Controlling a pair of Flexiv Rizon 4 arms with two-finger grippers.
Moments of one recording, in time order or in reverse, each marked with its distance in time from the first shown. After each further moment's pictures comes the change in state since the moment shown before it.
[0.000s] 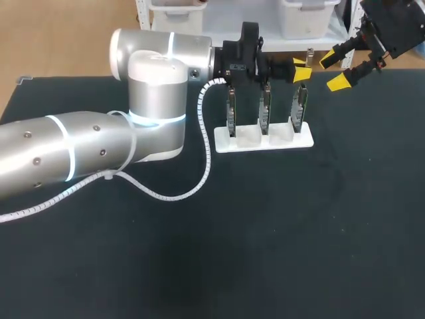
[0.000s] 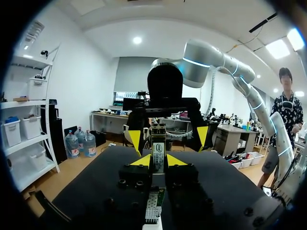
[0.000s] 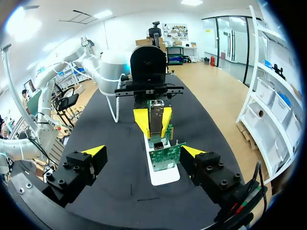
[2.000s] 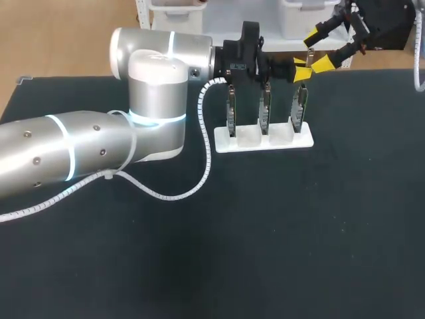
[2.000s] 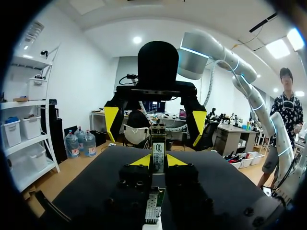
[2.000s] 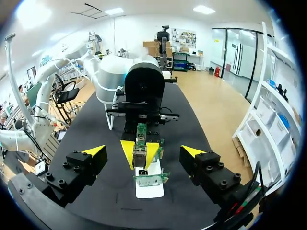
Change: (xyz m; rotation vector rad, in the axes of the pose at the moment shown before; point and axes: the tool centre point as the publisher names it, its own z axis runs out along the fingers) left arm -0.001 0.000 0.001 -0.001 0.003 0.000; right arm -0.047 -0.018 0.007 0.003 -0.015 -0.126
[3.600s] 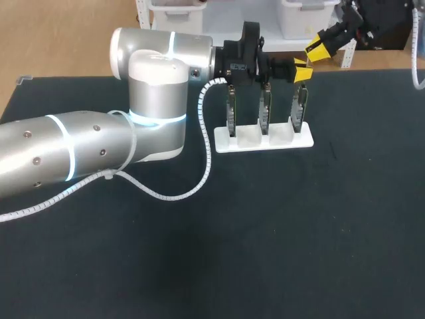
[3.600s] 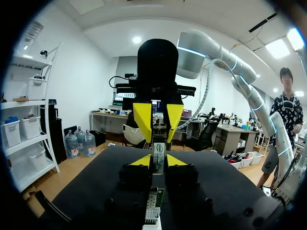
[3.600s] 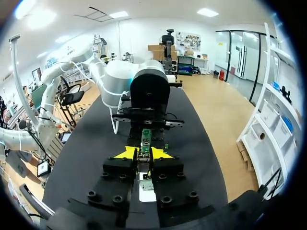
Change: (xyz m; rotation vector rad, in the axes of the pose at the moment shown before) left arm 0.000 -0.001 0.001 0.002 0.001 0.000; right arm -0.006 0.006 0.000 -0.042 -0.032 -0.010
